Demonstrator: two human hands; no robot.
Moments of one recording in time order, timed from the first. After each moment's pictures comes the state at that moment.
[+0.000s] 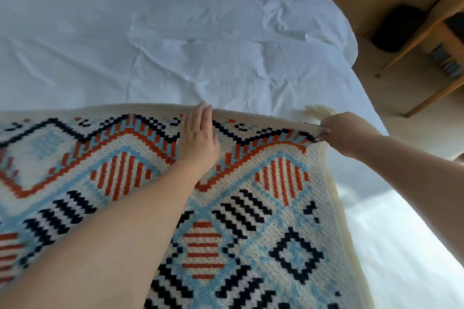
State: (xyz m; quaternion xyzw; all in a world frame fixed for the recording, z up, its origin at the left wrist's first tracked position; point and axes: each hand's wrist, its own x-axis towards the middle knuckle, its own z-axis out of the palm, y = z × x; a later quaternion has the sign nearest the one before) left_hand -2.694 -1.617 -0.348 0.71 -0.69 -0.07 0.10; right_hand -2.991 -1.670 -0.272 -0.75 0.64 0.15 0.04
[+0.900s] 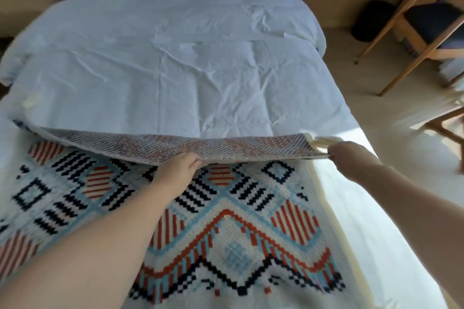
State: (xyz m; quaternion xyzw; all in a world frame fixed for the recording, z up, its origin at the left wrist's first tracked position) left_hand -2.643 -1.374 -0.231 0.67 -0.70 -0.23 0.10; right_hand -3.037 -1.420 -0.188 -0.72 0.67 0.14 0.10
